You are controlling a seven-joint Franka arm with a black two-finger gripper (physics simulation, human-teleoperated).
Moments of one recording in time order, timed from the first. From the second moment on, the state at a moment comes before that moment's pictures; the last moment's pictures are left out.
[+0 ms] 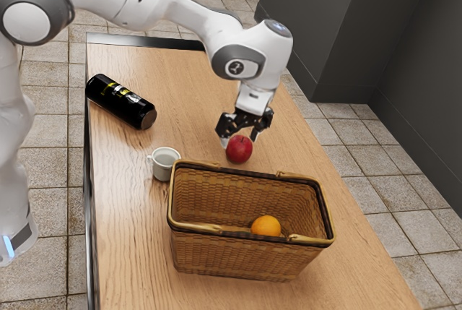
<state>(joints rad) -0.31 0.02 0.27 -1.98 0.04 1.97 1.27</state>
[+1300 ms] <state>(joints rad) -0.16 0.02 0.27 -1.98 0.04 1.98 1.27</state>
